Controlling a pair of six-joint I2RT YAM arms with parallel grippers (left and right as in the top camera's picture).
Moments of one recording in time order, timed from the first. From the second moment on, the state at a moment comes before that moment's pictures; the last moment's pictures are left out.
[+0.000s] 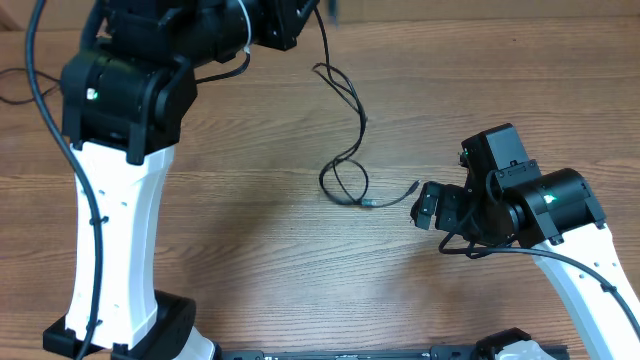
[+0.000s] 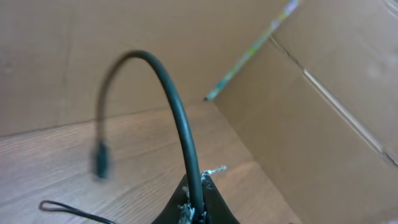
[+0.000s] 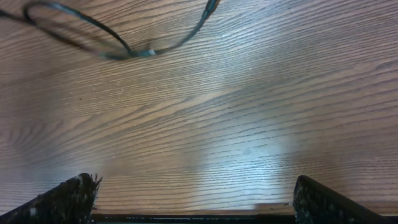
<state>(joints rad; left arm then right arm) -0.30 1.75 2.43 -0.97 0.54 -0.45 0.32 1.22 1.25 -1.34 -0.13 0.56</state>
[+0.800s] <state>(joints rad) -0.21 1.70 2.53 -0.29 0.50 -1.07 0.32 1.22 1.25 -1.34 -0.14 0.56</state>
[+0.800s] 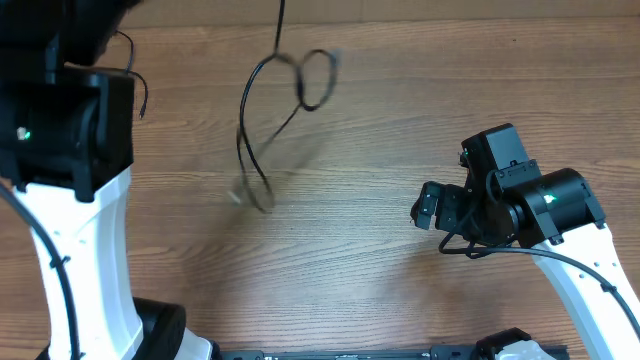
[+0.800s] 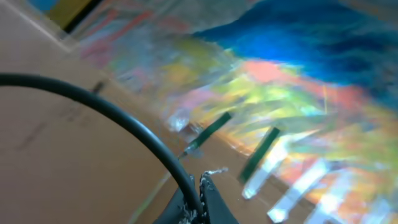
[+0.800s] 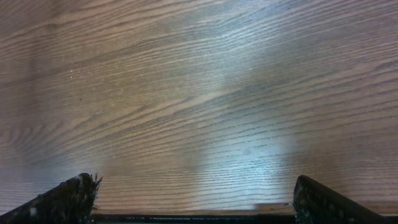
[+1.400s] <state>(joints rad) -0.21 1.72 2.54 -0.43 0.57 -1.01 0.32 1.22 1.25 -1.34 -0.14 0.56</state>
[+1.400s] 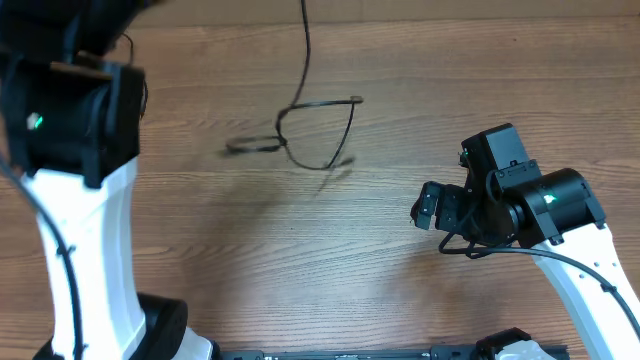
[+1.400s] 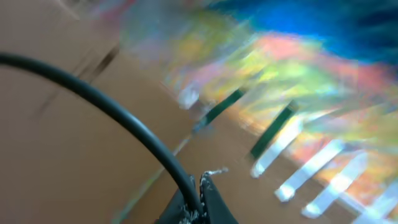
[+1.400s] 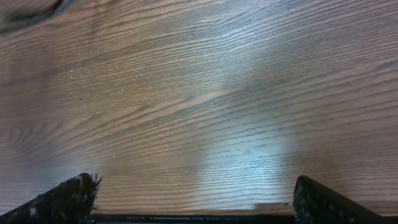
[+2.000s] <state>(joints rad) -0.26 1.77 2.52 -0.82 0.52 -0.85 0.32 1.22 1.25 -1.26 -0.14 0.58</state>
